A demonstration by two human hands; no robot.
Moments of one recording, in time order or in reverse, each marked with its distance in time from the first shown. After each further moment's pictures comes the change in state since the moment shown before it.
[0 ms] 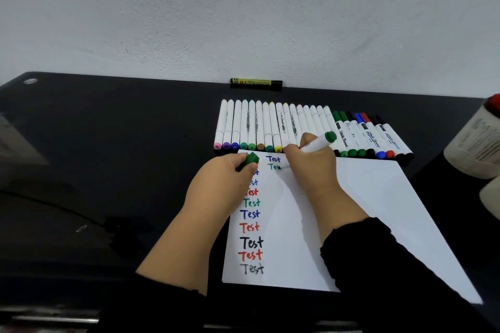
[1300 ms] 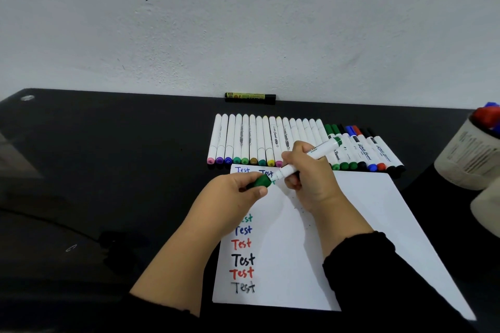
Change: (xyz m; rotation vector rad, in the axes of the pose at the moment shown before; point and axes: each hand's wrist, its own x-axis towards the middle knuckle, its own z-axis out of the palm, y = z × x) left_hand -0.008 0.010 0.000 -0.198 -0.154 0.034; right_hand 0.007 -0.004 -0.012 0.610 -0.258 0.060
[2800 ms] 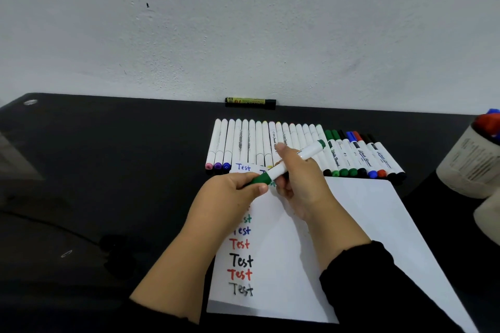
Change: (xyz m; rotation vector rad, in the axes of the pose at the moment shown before) left_hand 0.005 0.007 0.005 -0.067 0.102 -0.003; right_hand -0.006 -0.013 0.016 -0.071 0.064 0.216
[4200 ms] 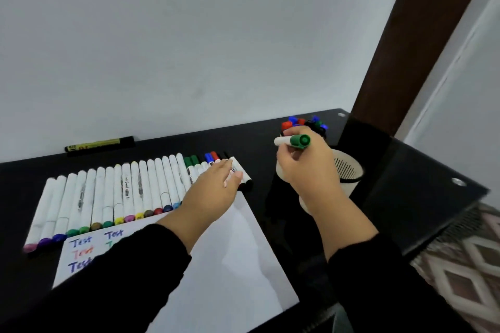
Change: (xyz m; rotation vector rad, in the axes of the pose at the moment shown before) left_hand 0.059 0.105 0.169 0.432 -0.263 0.564; right_hand -0.055 -0.093 -0.201 -0.852 0.746 -0.557
